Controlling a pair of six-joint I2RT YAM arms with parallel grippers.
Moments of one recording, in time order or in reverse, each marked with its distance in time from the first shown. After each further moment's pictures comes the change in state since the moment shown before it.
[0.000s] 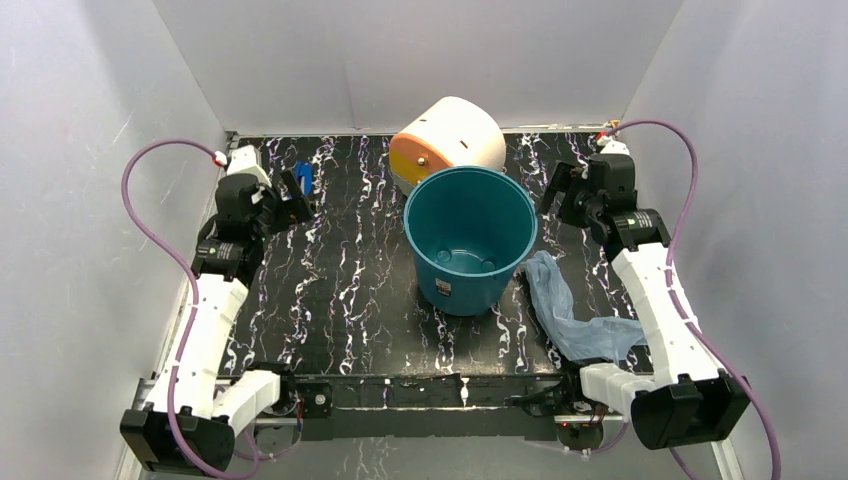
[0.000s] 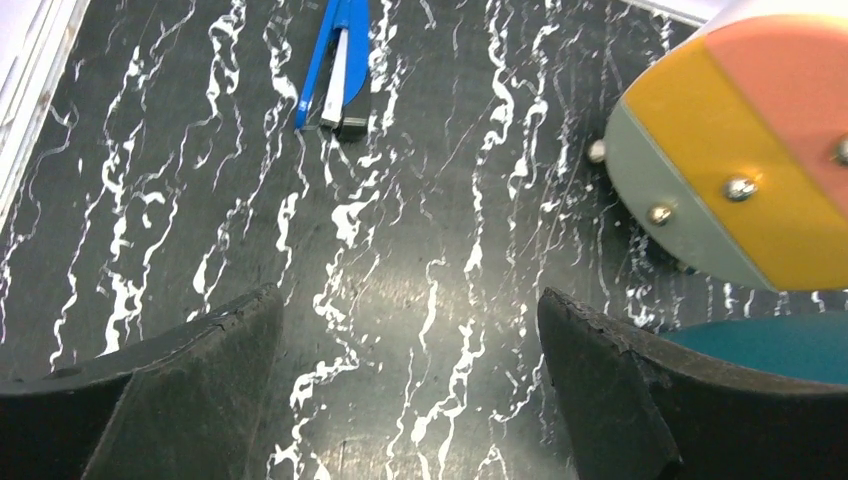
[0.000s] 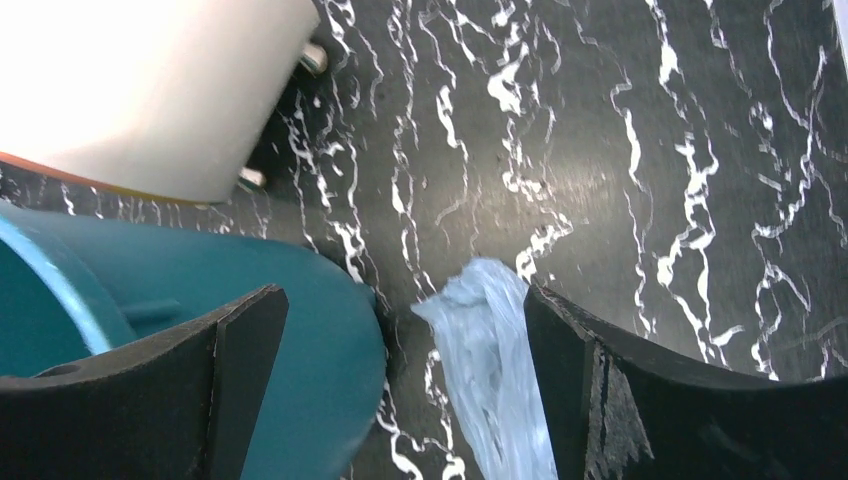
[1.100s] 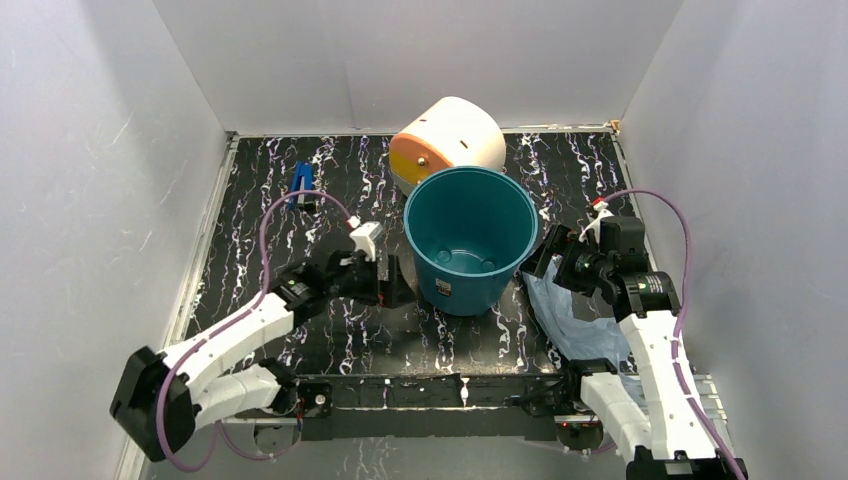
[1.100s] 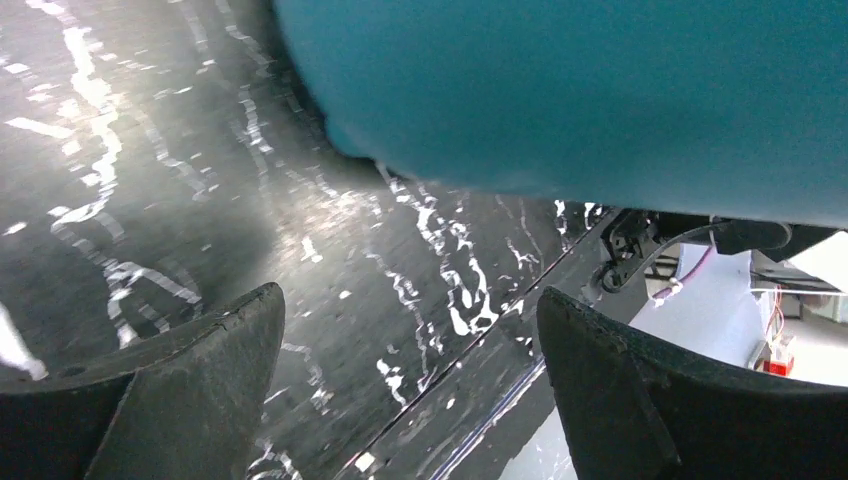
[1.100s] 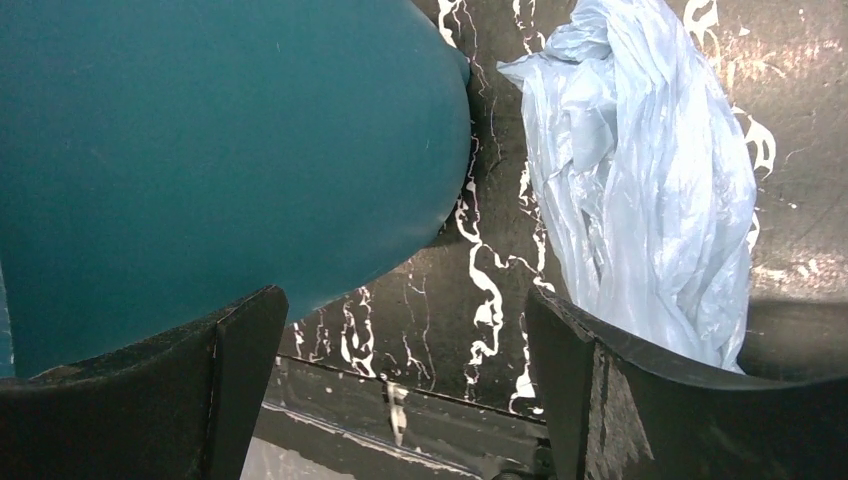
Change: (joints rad) left arm -0.515 -0.001 -0.443 0.237 0.433 -0.228; right arm -0.090 -0.363 -0.341 -0.179 -0.422 0.076
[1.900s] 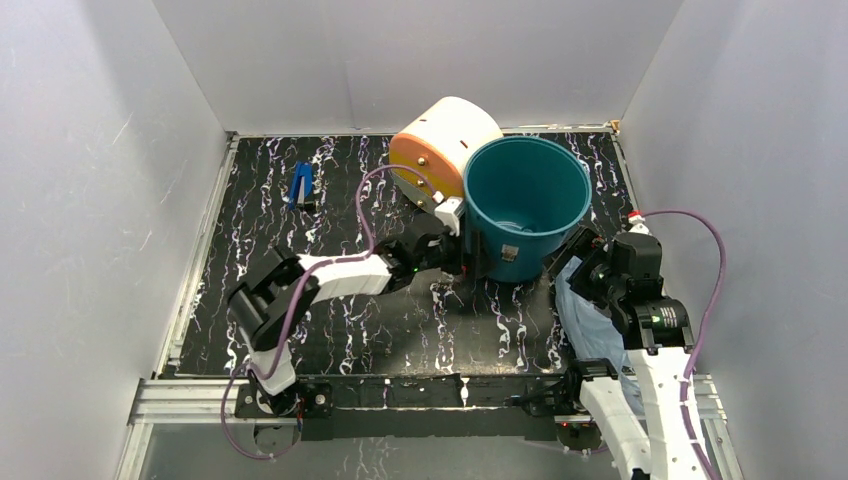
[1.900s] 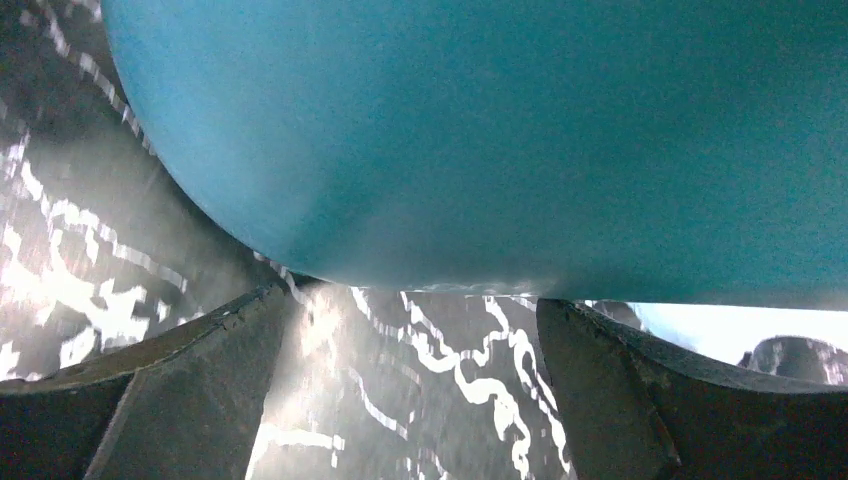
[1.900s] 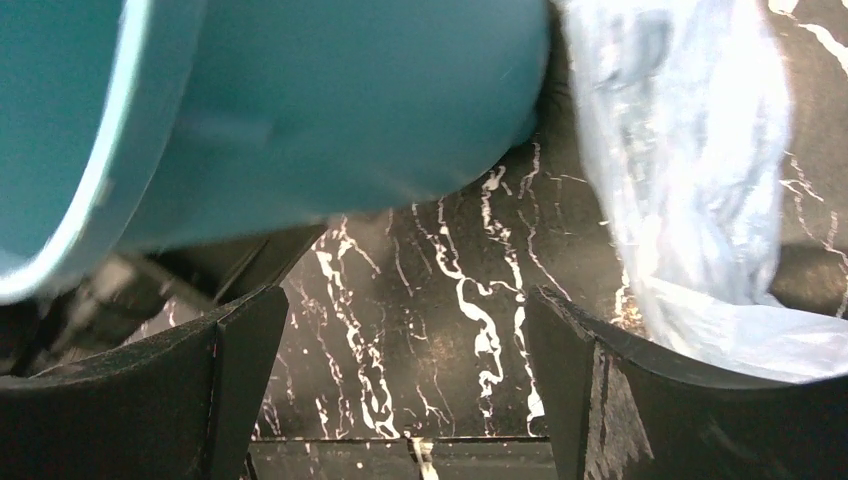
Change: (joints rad) left arm -0.271 0.731 0.330 0.631 -0.168 -0.050; right arm -0.002 -0.154 0.005 -0.051 0.240 0.213
